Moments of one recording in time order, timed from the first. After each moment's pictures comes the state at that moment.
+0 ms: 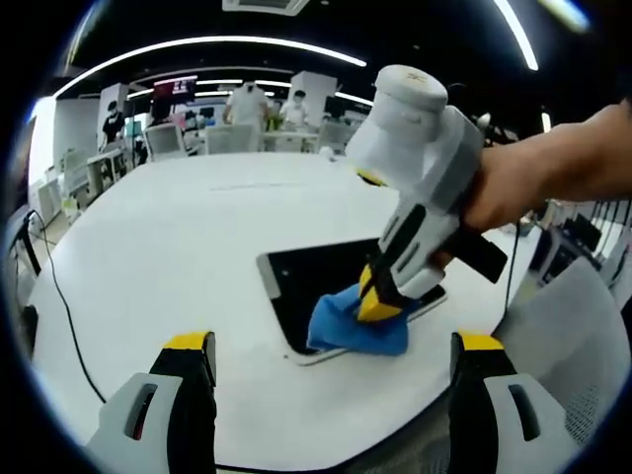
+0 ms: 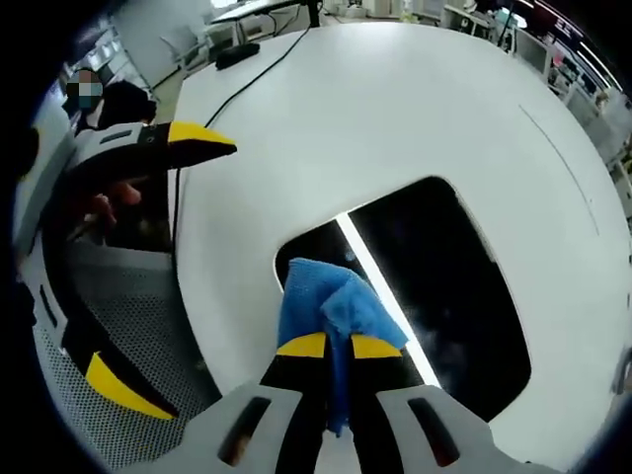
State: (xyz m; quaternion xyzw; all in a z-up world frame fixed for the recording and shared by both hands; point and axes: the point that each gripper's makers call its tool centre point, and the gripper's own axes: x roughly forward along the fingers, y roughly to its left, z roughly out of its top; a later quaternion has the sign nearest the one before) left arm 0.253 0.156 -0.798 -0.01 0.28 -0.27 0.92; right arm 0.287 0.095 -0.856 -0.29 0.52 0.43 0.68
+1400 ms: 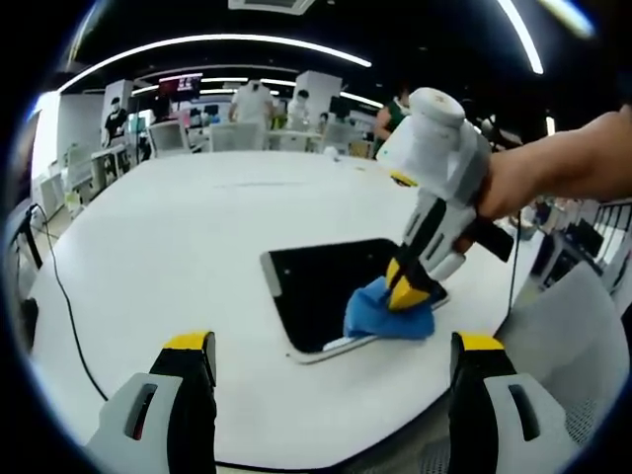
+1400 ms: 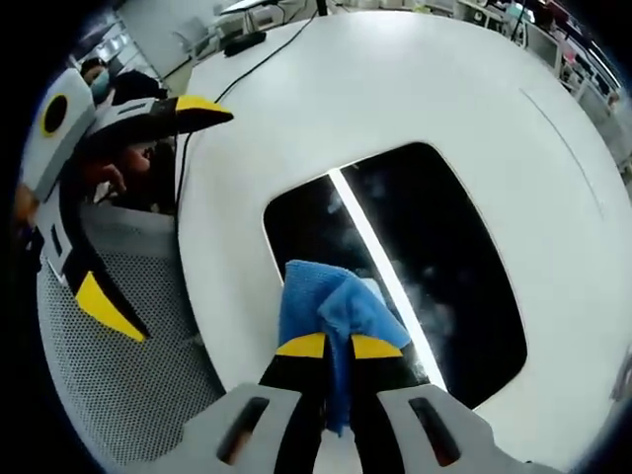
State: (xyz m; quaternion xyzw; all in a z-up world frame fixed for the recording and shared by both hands) left arm 0.253 0.159 -0.799 -0.02 0.28 -0.26 0.92; right arm 0.288 0.060 -0.859 -0.29 0.54 0.44 0.65
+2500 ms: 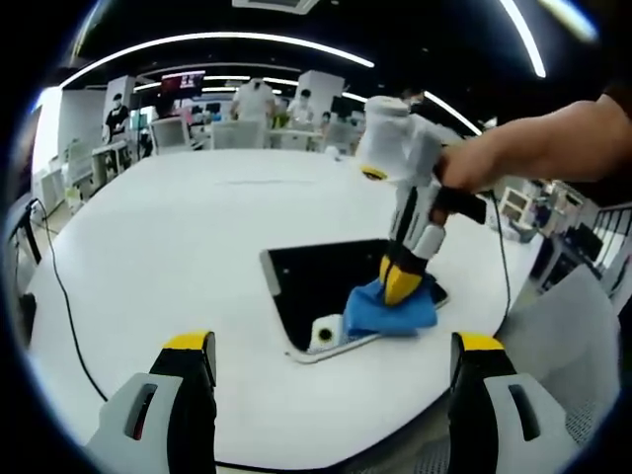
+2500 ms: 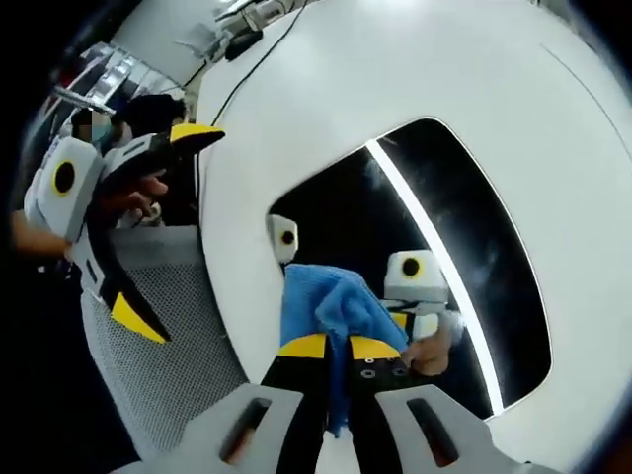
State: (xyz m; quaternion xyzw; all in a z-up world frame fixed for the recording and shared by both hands) left arm 0.254 0.157 -0.801 -0.03 0.28 -0.27 0.92; right arm 0.290 0.062 -0.861 -0.23 0.63 0.49 0.56
